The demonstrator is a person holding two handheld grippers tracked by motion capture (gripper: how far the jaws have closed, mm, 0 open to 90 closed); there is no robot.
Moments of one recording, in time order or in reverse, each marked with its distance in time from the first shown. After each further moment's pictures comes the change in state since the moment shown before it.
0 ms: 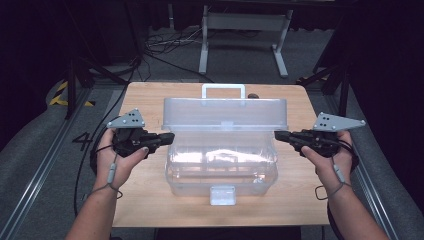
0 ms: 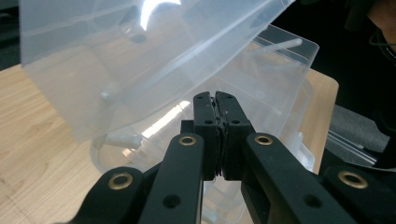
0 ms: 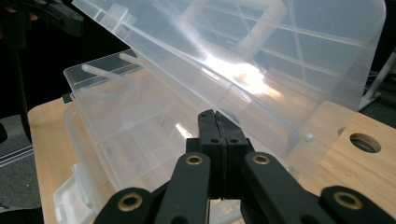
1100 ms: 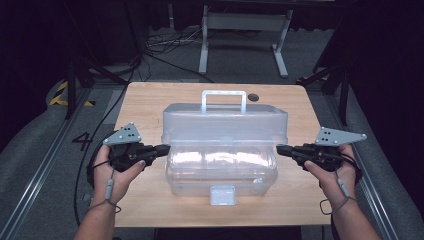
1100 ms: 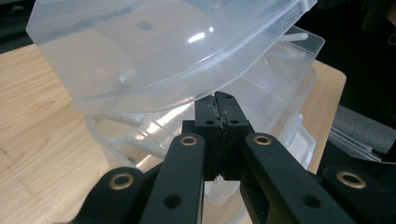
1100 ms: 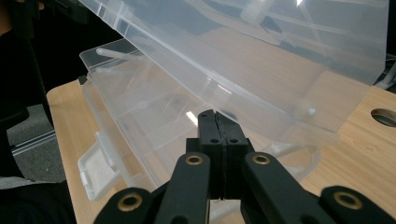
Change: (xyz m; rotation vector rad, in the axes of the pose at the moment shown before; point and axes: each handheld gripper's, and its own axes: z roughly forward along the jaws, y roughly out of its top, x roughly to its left) left arm -0.014 -0.026 -0.005 0.019 0.029 -0.012; right arm 0.012 -0.026 -0.011 0.043 0.037 0.021
